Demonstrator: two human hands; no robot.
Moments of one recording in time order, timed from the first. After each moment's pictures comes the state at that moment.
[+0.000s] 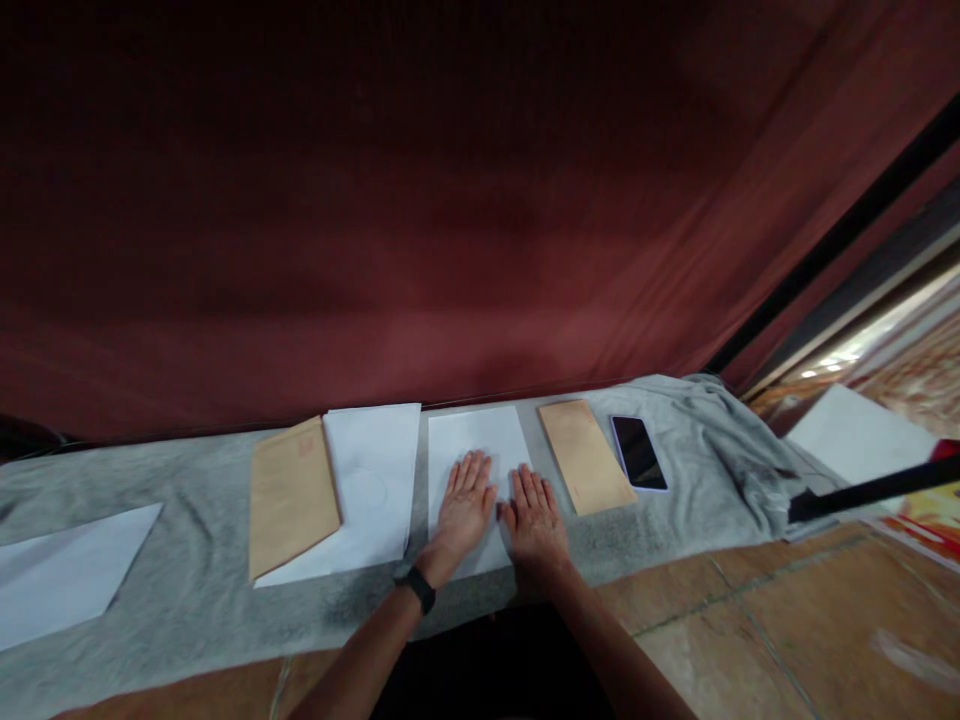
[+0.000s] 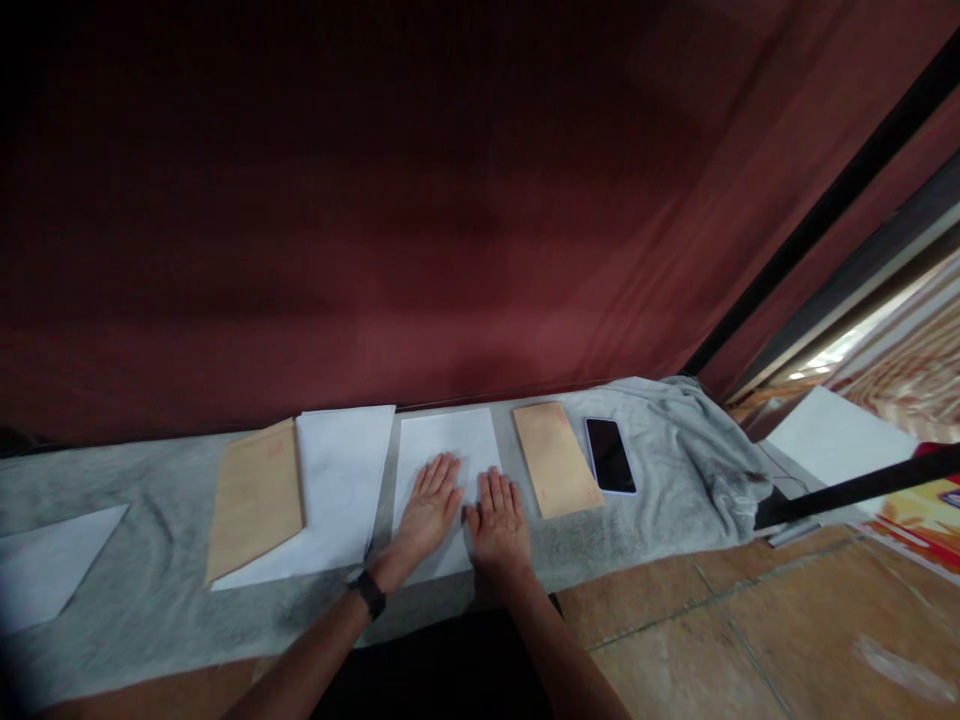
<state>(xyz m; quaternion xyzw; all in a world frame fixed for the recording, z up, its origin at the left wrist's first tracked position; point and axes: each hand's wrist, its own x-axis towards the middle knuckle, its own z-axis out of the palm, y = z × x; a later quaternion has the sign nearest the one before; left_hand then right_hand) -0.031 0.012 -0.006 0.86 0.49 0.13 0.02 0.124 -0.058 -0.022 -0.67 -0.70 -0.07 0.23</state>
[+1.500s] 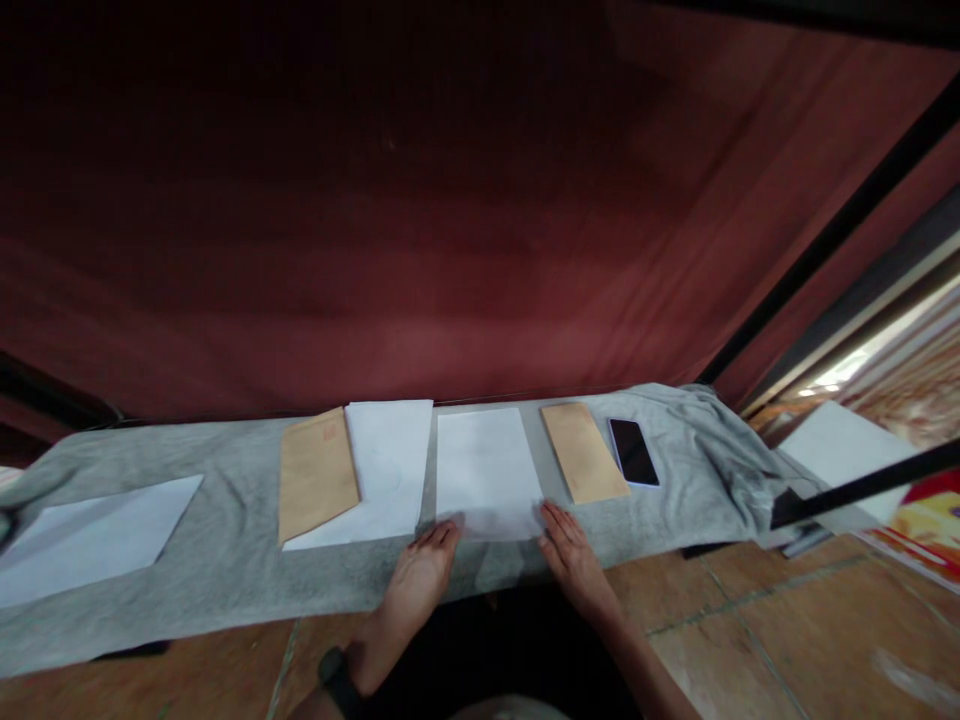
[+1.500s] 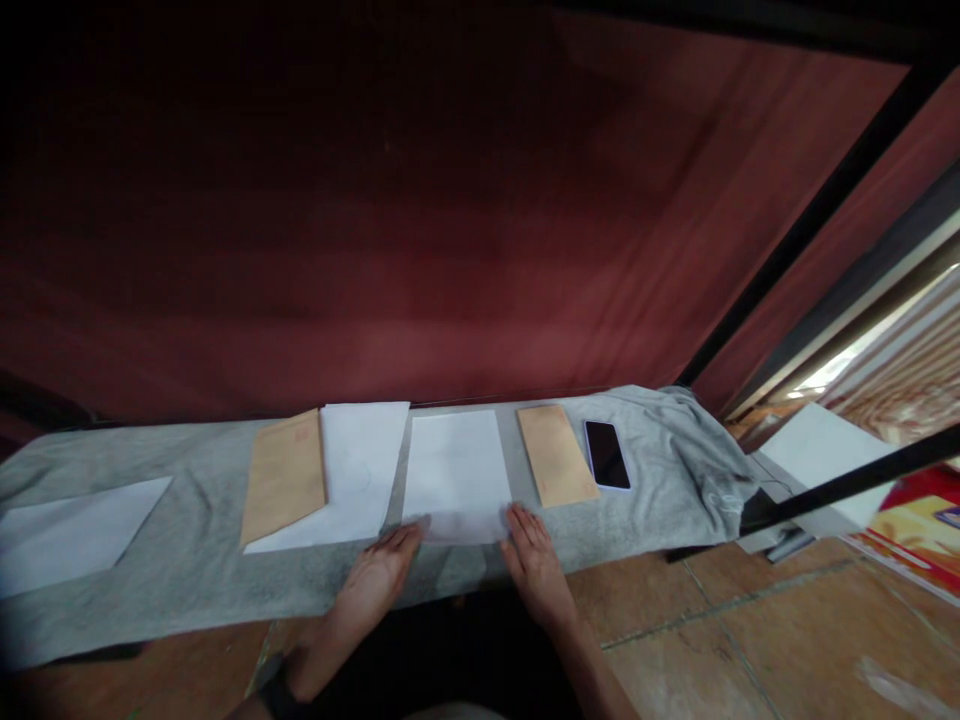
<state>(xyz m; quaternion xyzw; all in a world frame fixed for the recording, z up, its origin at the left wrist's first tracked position) -0.112 -0.087 0.036 0.87 0.48 0.04 0.06 0.179 -0.141 -0.016 -0.61 -0.73 0.08 0.28</state>
